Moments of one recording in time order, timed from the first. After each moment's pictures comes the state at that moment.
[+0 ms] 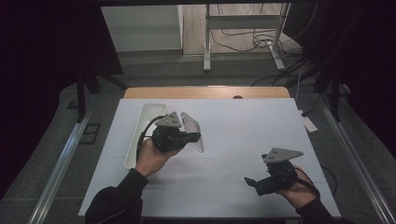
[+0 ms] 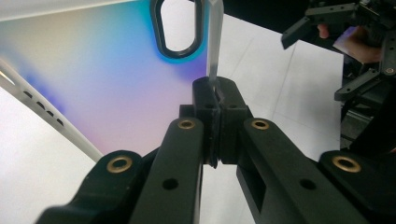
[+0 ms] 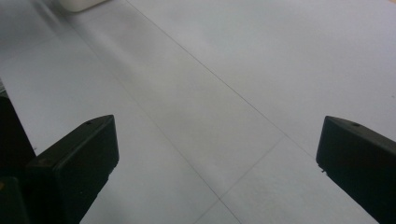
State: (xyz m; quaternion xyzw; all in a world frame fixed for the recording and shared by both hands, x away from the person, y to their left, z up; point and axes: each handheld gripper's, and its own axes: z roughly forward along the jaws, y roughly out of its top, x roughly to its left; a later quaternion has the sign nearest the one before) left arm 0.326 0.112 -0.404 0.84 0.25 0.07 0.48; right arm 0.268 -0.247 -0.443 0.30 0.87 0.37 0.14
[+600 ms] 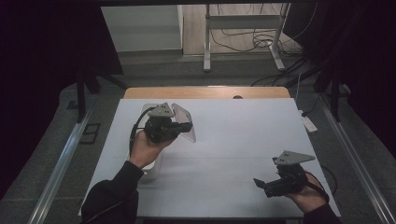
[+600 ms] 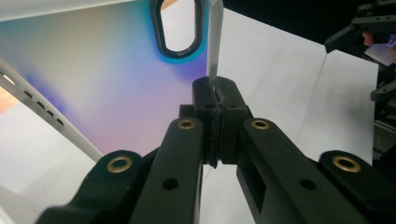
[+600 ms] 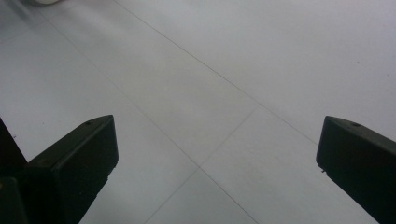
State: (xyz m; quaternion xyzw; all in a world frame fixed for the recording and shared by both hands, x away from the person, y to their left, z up) left arm 0.342 0.133 -0.391 0.83 0.28 0.10 0.47; right arm 0.261 -0.273 -0.447 0.34 0.85 0.36 0.15
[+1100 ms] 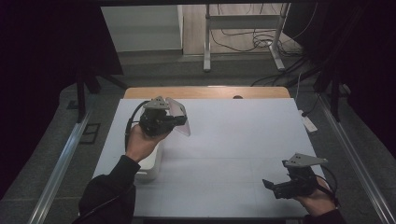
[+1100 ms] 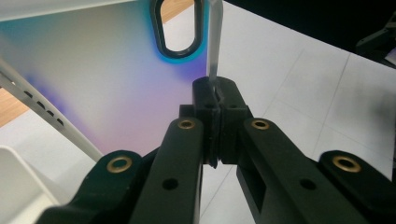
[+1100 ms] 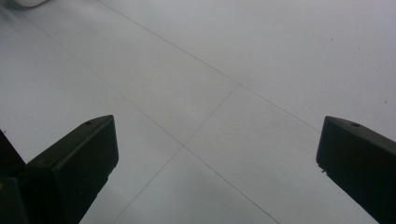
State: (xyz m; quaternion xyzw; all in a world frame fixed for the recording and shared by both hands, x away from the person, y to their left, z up) left arm 0.354 0.145 -0.383 0.83 0.31 0.11 0.46; right arm 0.254 -0.297 -0.448 0.38 0.84 0.36 0.16
